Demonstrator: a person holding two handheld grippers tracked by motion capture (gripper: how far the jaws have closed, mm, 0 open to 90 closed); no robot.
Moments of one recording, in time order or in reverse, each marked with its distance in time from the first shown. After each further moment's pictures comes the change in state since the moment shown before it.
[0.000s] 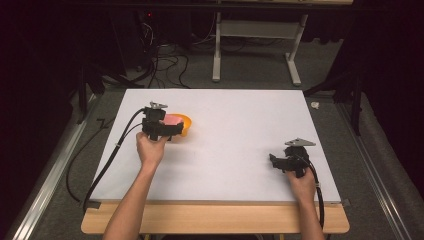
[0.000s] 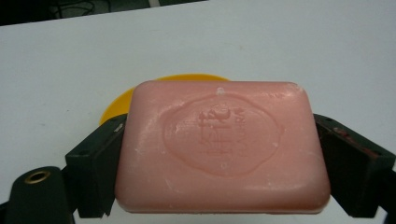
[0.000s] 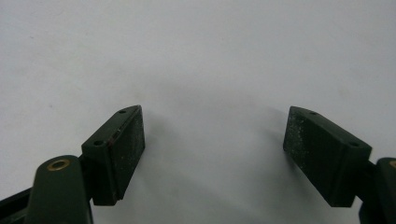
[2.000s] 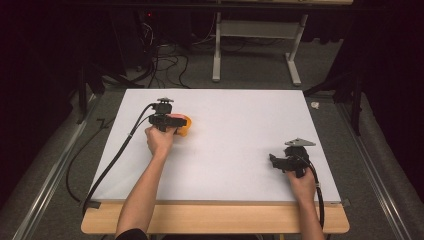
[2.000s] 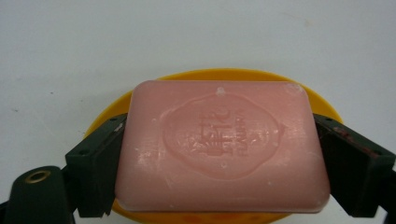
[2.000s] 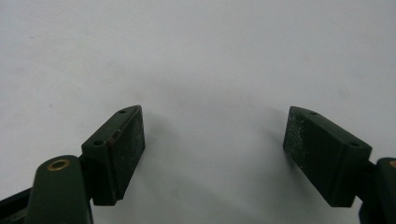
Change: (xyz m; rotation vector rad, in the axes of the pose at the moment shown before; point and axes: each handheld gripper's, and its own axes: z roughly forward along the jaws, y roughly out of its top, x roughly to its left) left arm 0.016 0.011 0.074 0.164 0.108 -0.108; right arm 0.000 0.000 0.000 -0.001 0.000 0.002
